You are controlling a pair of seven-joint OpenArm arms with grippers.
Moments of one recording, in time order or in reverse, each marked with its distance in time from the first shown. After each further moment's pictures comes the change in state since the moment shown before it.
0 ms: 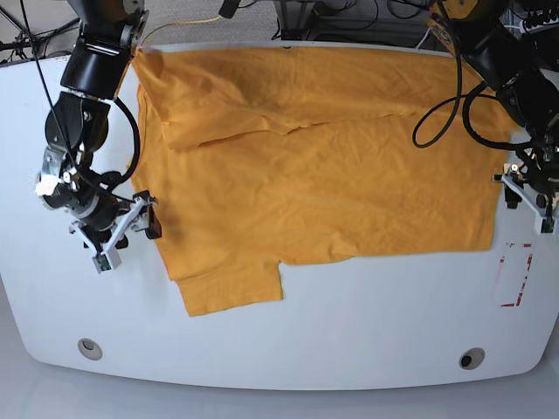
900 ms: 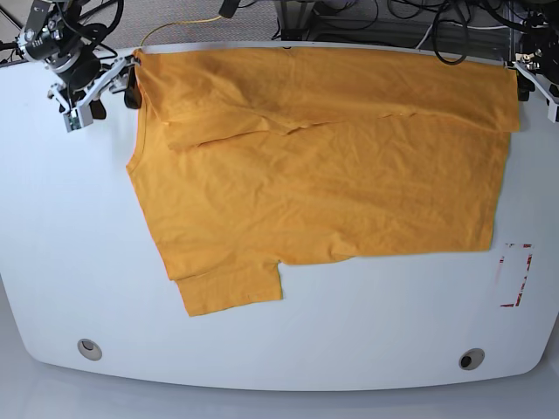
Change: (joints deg) left arm 37.2 -3.8 -7.6 16.2 -22.7 -0.2 0.3; right arm -44.3 -1.3 17.0 28.4 14.3 -0.3 4.0
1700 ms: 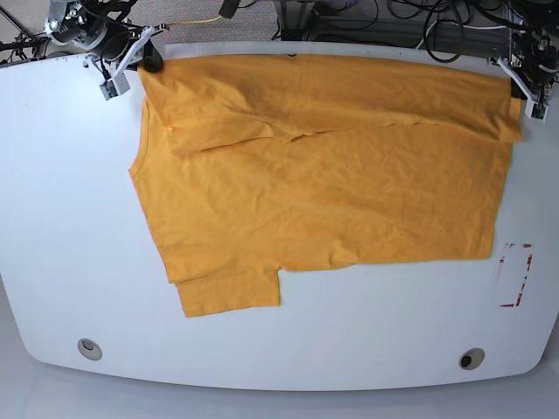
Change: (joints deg) left arm 2.6 -0.1 6.3 -9.7 13.4 0.0 -13.0; right arm -8.6 1.2 -9.8 -5.3 0.0 0.1 0.4
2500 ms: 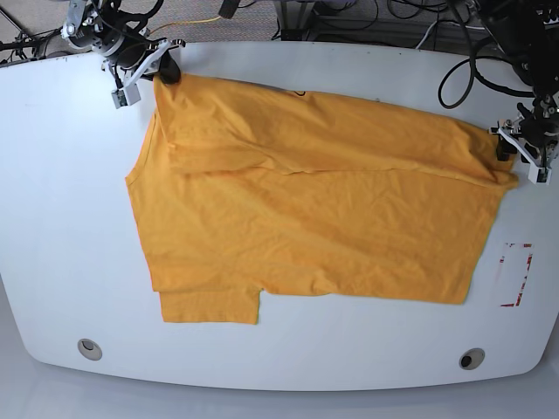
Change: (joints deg) left arm -25.9 -3.6 5.1 -20.3 -0.4 0.2 -0.3; right arm 6.2 -7.3 -0.1 -4.1 -0.2 -0.5 -0.1
